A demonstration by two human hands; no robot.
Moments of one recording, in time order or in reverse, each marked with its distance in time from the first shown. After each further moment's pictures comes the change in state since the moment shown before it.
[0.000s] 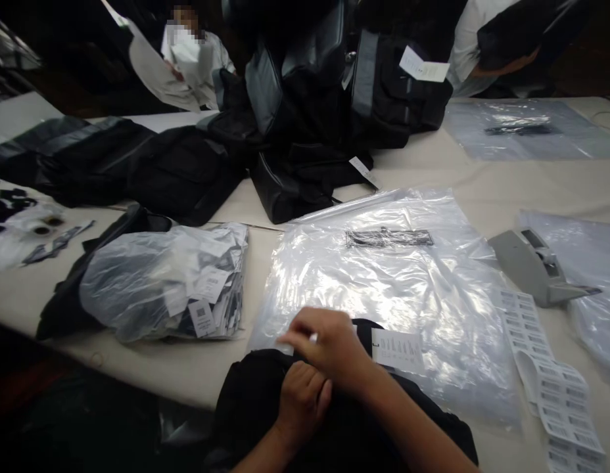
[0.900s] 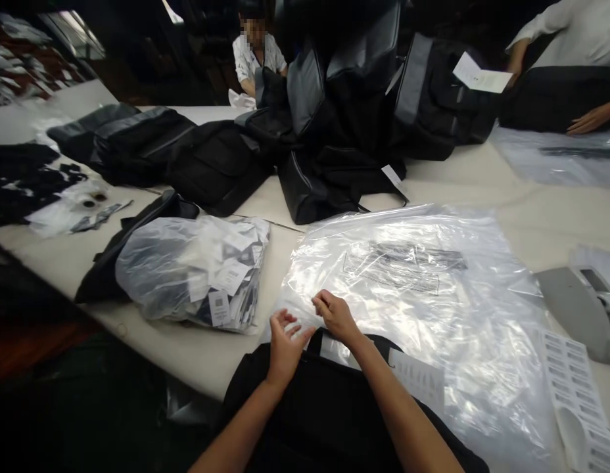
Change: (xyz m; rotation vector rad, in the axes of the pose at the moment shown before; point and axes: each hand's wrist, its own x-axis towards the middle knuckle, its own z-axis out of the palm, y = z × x) left_hand 0.054 -0.070 0.000 -0.773 0.376 -0.913; right_hand 0.057 0.097 0.067 0.185 -0.043 0.236
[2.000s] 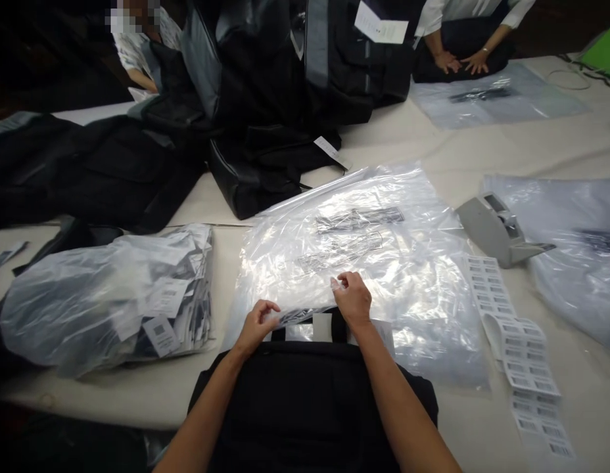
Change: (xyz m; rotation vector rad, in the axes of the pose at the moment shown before) left_hand 0.050 -0.017 0.025 0.214 -0.571 -0.025; right_hand -0.067 0.097 -0.077 -0.355 0.735 0.382
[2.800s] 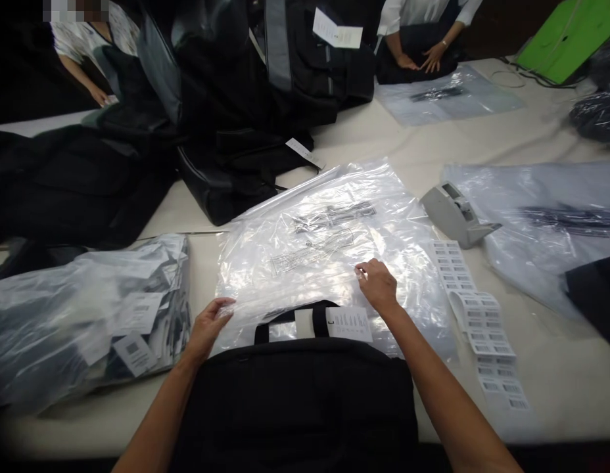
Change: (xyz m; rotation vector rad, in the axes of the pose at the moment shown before) left_hand 0.013 -0.001 -0.053 0.097 0.047 0.042; right_hand 0.032 0.071 -0.090 -0.377 -0.102 -0.111
